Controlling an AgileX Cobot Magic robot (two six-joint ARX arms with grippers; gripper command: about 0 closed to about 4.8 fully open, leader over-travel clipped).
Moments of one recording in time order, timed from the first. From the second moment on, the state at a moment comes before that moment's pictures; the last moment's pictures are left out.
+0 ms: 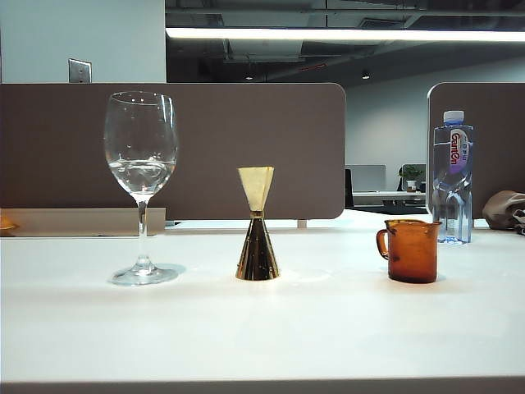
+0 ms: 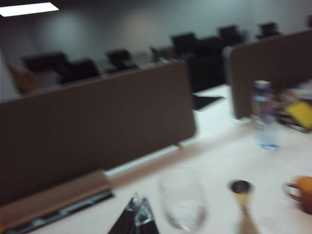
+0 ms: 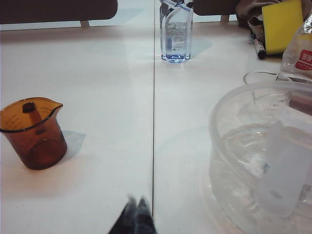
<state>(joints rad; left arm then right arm) -0.33 0.01 0.64 -0.45 0.09 0.23 0.03 0.00 0.01 -0.18 0.00 0.04</state>
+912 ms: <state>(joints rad) 0.02 0.01 0.08 -0.05 0.04 0.00 0.03 0.00 0.01 -0.18 0.00 0.04</state>
